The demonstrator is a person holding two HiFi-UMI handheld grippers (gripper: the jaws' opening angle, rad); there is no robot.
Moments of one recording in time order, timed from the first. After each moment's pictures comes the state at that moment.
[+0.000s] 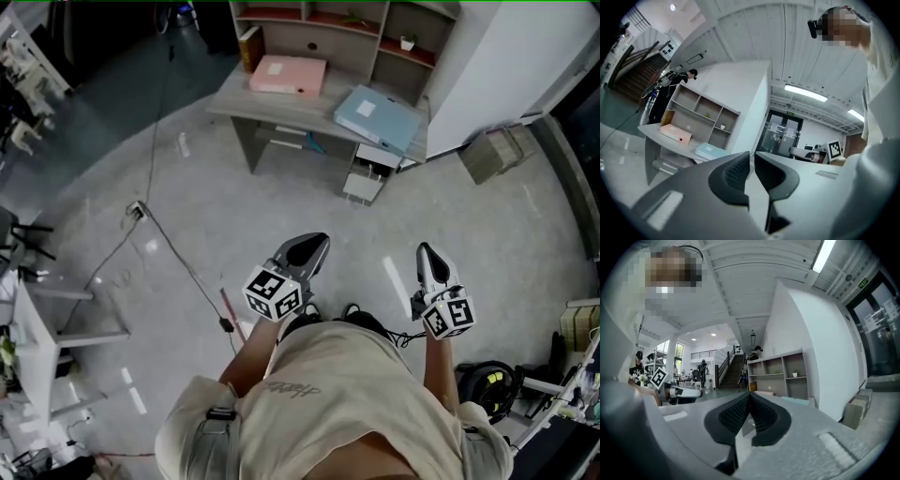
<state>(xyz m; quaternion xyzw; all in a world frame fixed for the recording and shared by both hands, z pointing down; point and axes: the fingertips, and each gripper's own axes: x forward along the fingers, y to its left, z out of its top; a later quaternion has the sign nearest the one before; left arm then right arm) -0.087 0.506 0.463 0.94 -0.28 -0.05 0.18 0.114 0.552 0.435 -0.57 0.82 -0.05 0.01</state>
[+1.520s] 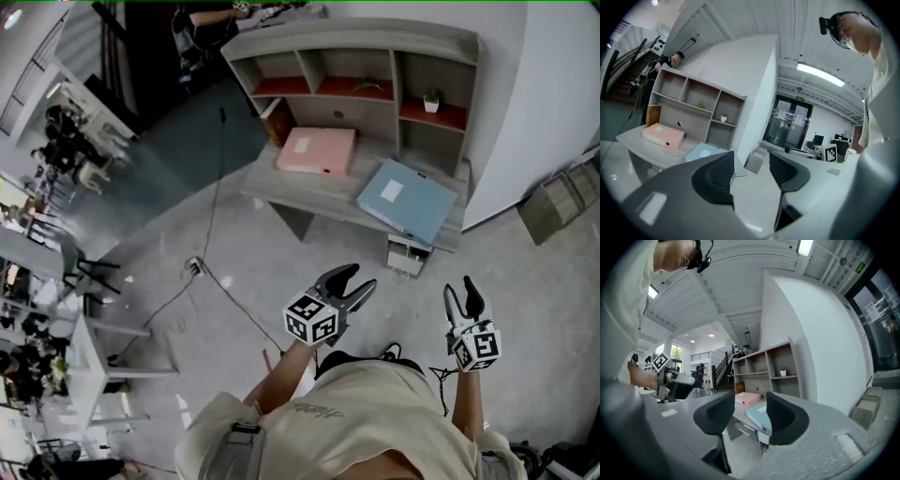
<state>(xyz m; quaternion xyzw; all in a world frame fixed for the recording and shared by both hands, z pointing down) 0.071 0.296 0.464 0.93 -0.30 0.05 0.19 0.279 0.334 0.481 -0.56 0.83 -0.07 0.01</state>
